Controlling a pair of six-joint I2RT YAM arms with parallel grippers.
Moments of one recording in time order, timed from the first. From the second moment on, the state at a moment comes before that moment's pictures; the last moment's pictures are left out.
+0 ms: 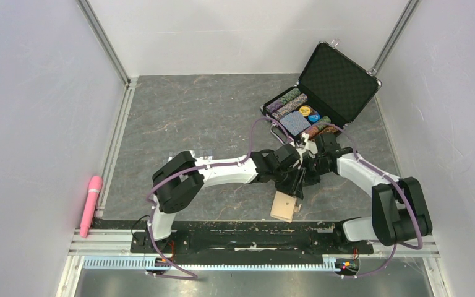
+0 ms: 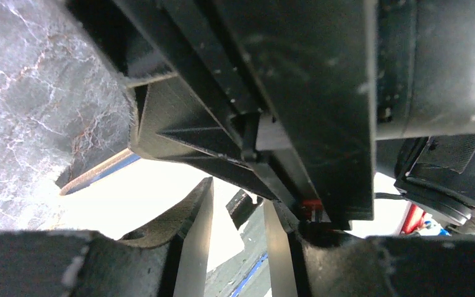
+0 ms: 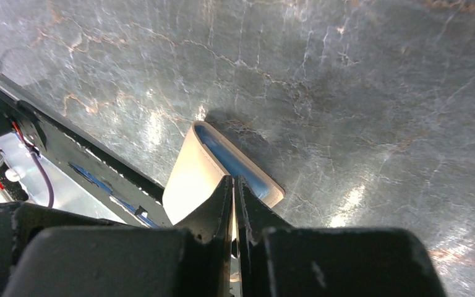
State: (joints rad) left arm -1.12 1.99 1.39 -0.28 0.30 -0.69; right arm 0.23 1.38 0.67 -0.53 -0.55 0.23
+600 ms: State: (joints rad) left arm -1.12 2.01 1.39 -0.24 0.30 -0.69; right arm 0.11 1.33 0.68 -0.55 -0.54 0.23
